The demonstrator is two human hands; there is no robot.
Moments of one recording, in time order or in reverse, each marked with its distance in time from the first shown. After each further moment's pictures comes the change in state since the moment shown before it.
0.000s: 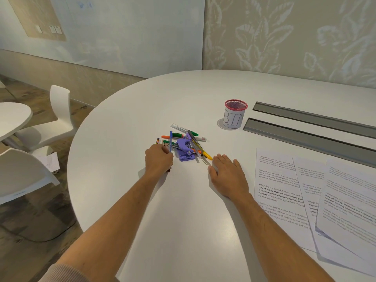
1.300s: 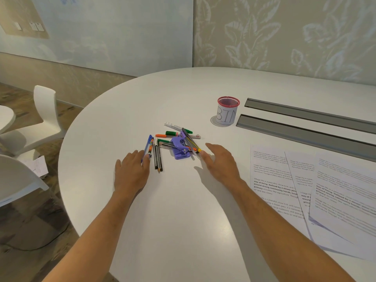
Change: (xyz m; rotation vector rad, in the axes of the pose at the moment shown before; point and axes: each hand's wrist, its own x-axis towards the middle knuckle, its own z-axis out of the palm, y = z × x) left_hand -0.005 -0.066 -0.043 0.555 0.031 0.385; right_hand 0.014 -0.012 -0.016 0.367 0.118 0.070
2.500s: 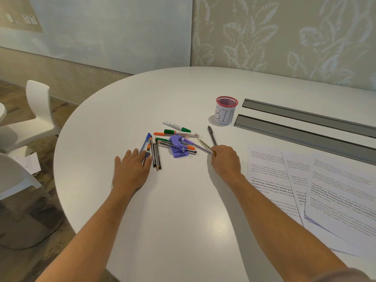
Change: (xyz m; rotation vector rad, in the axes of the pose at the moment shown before) left_hand 0.004 -0.005 0.005 0.109 -0.112 0.053; right_hand 0.009 0.001 -0.009 -0.285 0.111 -0.004
